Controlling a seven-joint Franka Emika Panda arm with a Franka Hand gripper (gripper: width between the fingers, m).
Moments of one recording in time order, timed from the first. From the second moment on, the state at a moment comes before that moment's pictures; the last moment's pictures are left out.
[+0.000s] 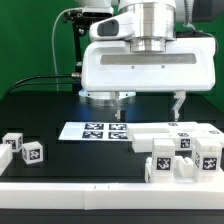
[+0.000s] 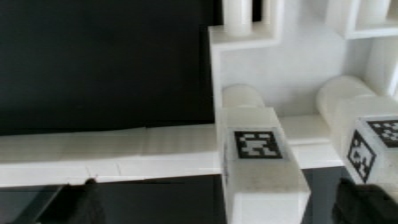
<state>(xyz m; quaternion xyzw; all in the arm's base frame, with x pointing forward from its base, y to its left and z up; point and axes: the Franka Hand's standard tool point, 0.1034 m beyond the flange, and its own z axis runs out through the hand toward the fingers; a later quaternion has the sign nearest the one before) 0.571 0.034 0.108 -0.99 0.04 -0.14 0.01</state>
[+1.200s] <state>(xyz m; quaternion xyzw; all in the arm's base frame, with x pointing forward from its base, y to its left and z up) 0.586 0.048 0.008 -0.97 0.03 -0.25 -0.05</state>
